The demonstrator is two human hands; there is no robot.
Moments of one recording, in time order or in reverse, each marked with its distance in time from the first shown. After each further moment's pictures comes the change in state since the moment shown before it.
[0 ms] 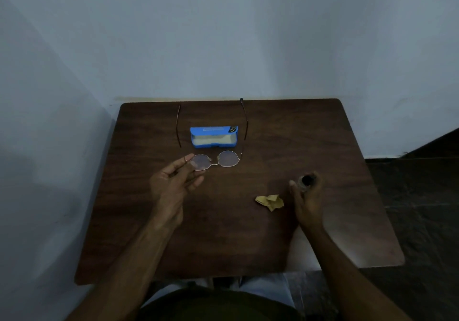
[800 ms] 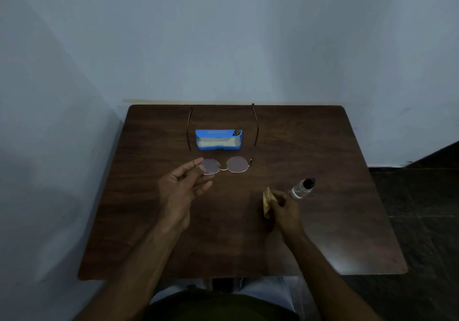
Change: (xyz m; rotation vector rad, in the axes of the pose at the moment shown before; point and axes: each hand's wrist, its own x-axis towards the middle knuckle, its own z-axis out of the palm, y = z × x) left_hand -0.017 -0.002 0.002 -0.035 -0.044 0.003; right_hand -0.033 -0.017 0.049 0.250 -0.248 0.229
